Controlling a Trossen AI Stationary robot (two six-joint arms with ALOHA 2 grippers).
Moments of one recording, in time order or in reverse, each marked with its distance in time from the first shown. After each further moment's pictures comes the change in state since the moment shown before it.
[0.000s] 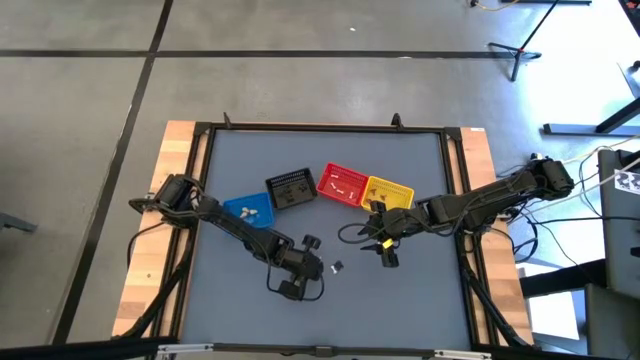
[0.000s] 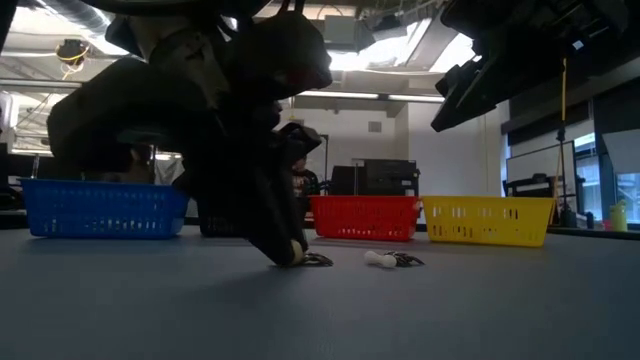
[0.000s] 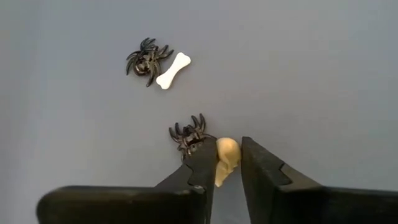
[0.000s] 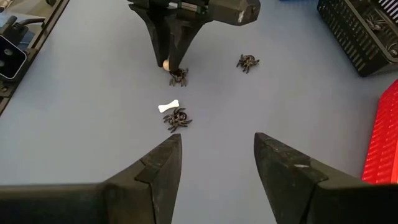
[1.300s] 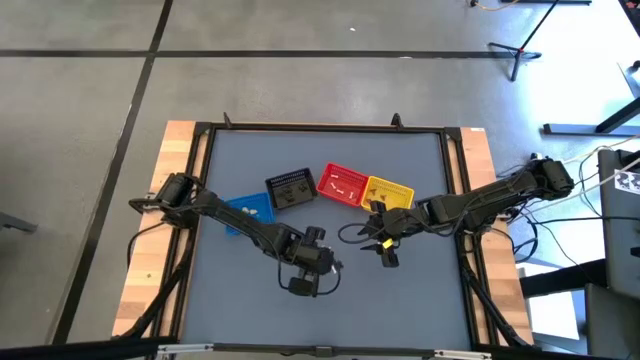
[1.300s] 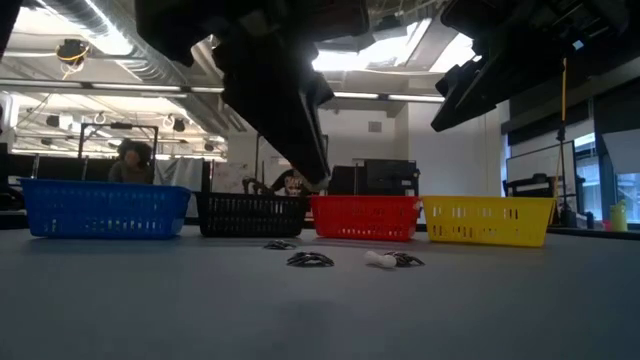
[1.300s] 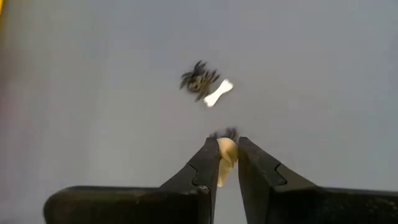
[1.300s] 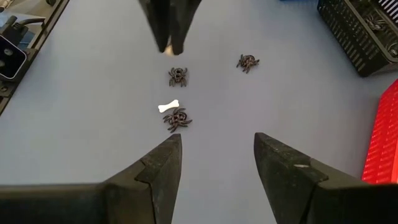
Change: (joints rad) left arm 0.035 0.002 0.292 -0.401 -0.040 -0.129; right arm 0.000 0.000 0.000 0.000 0.000 0.000
